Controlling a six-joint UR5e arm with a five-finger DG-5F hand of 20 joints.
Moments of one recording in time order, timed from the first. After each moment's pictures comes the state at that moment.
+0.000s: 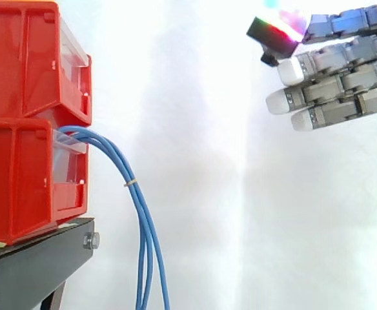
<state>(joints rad) 0.13 -1.95 -1.38 -3.00 -1.38 -0.08</state>
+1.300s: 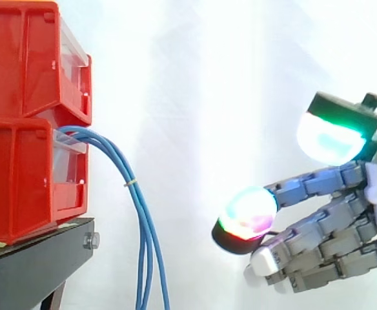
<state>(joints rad) 0.16 -2.13 -1.46 -2.80 -1.29 -0.10</state>
